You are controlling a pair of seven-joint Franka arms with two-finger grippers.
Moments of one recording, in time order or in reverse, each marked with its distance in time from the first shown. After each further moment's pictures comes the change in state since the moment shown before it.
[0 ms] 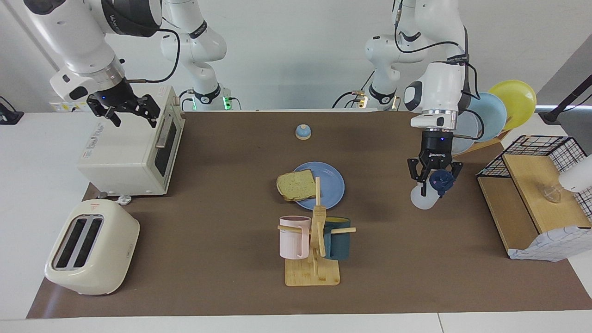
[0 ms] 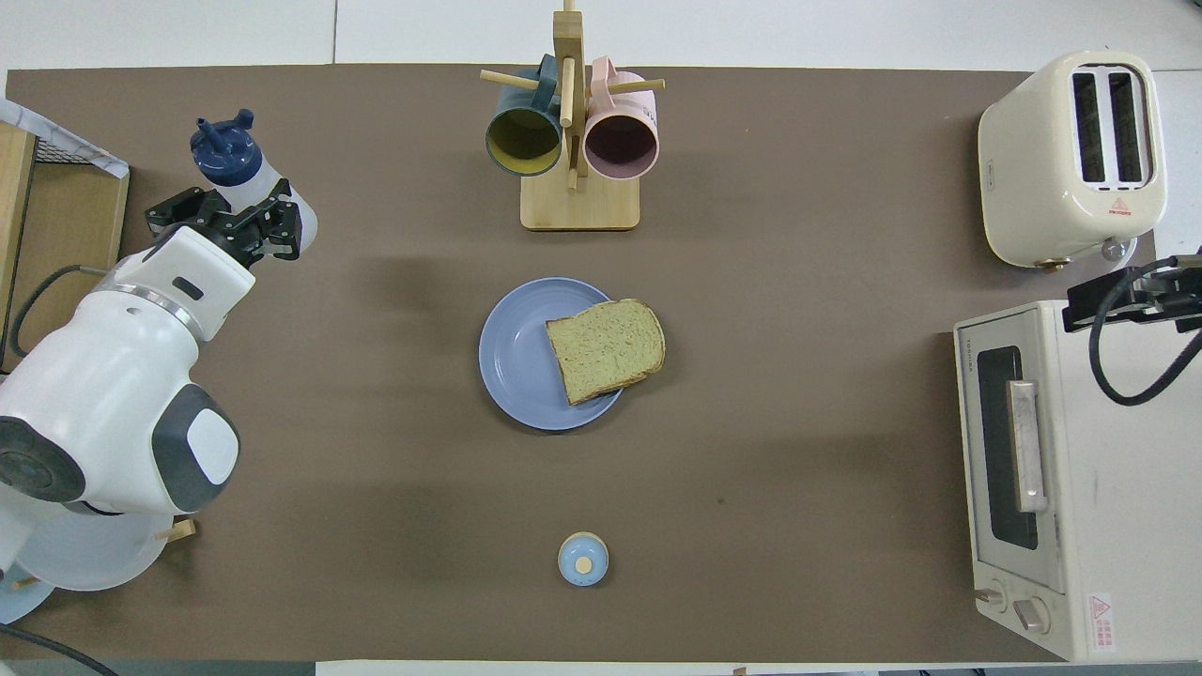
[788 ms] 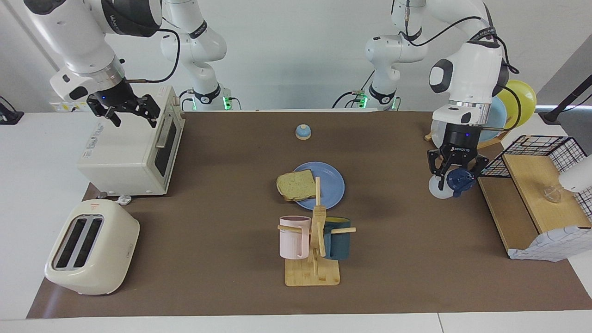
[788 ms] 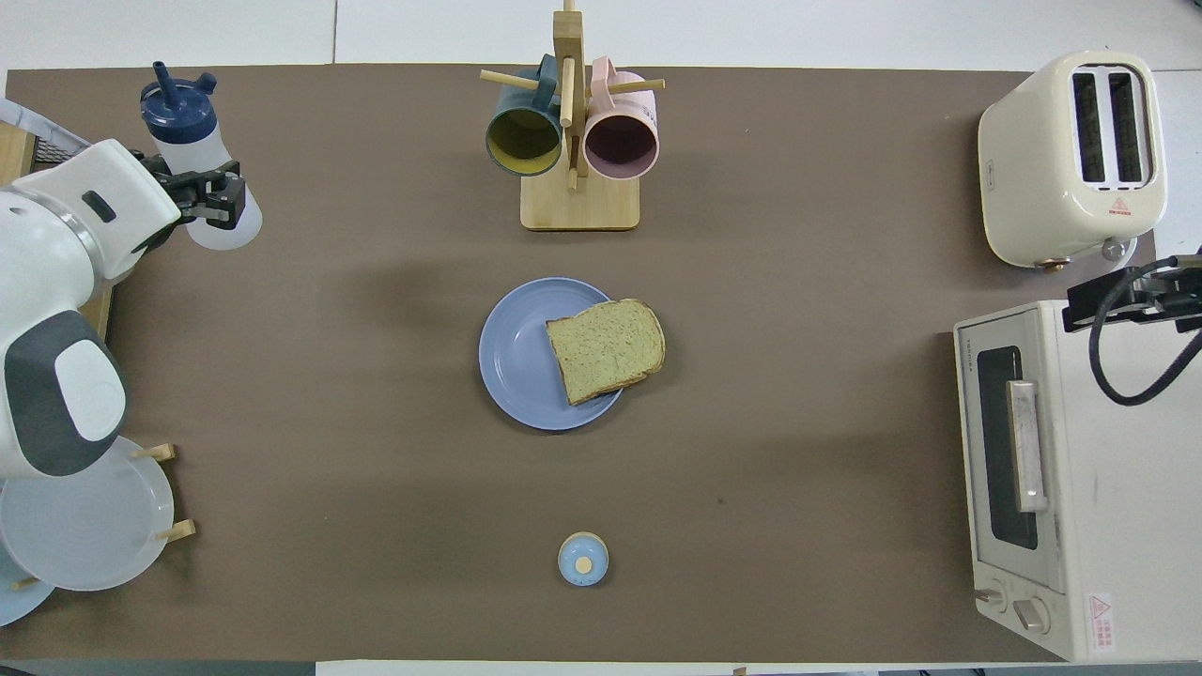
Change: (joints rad) left arm 0.059 -0.046 0.010 0.248 0.038 -0.545 0.102; right arm 0.000 0.000 0.000 0.000 0.000 0.000 0.000
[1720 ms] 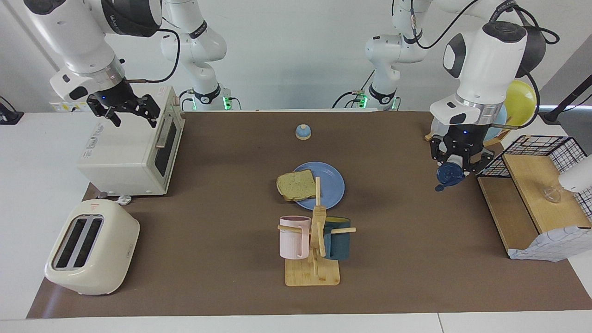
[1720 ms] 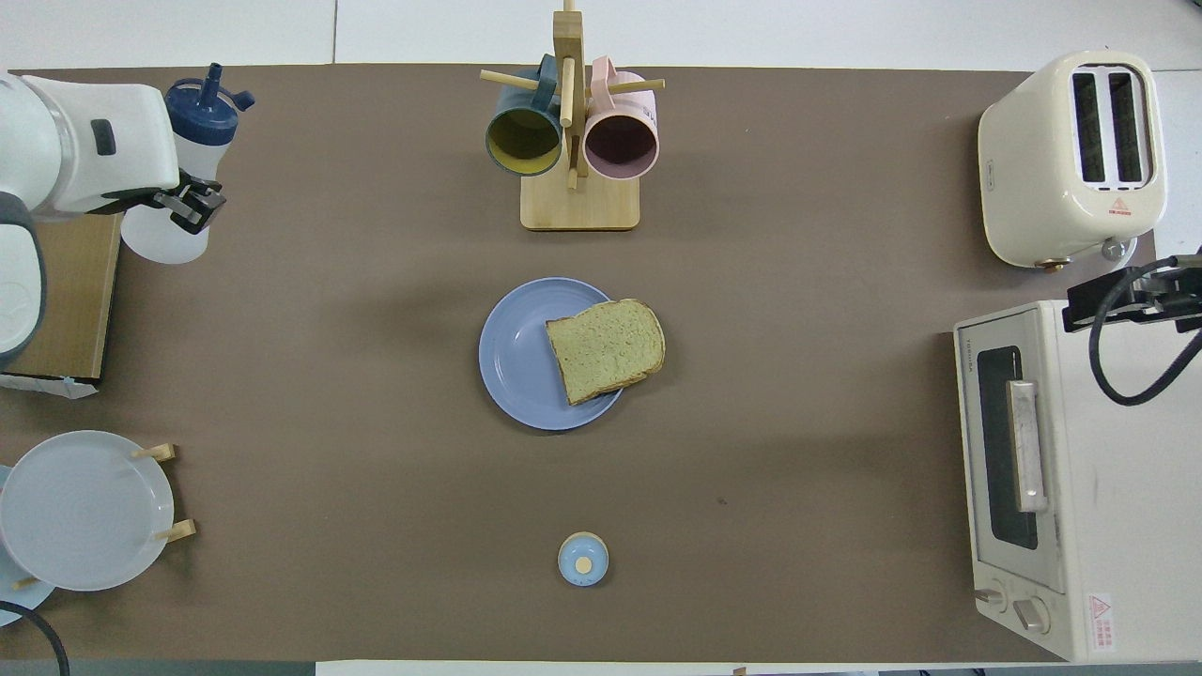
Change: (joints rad) left arm -0.030 0.120 0.006 0.410 0.152 -0.659 0.255; right arm 0.000 0.000 0.000 0.000 0.000 0.000 0.000
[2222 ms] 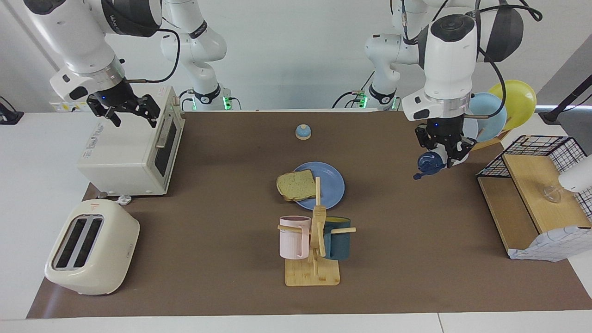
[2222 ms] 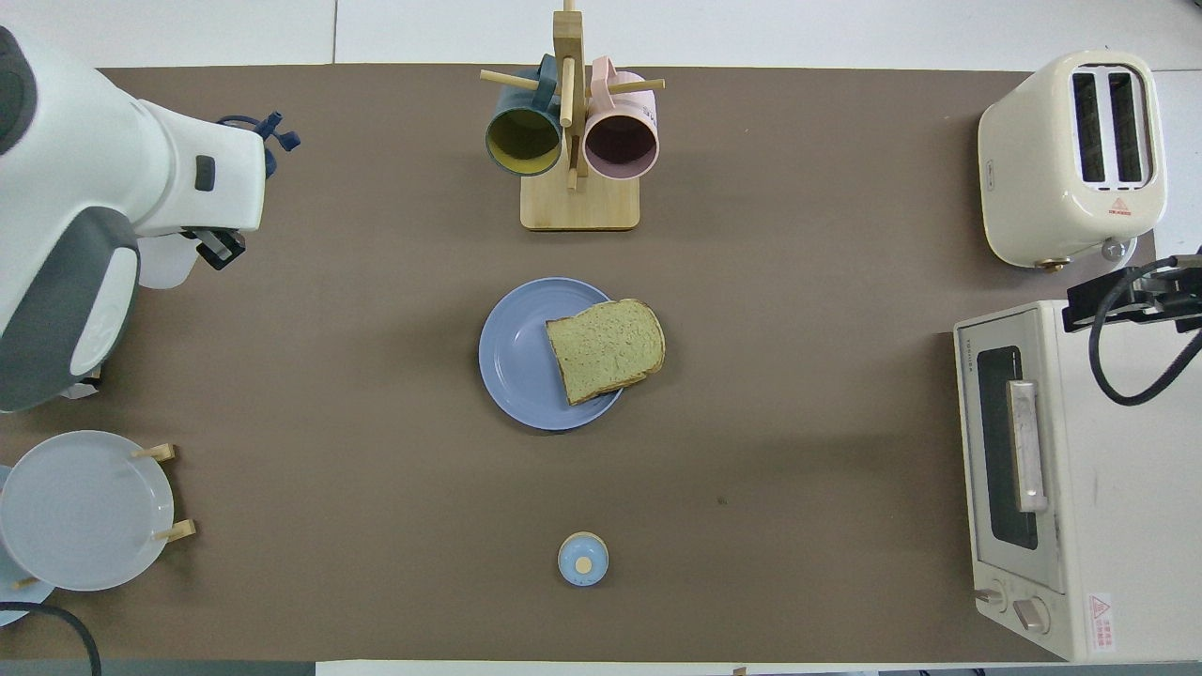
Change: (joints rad) left arm -0.119 0.020 0.000 0.093 0.225 -0.234 0.010; right arm 0.000 0.000 0.000 0.000 0.000 0.000 0.000
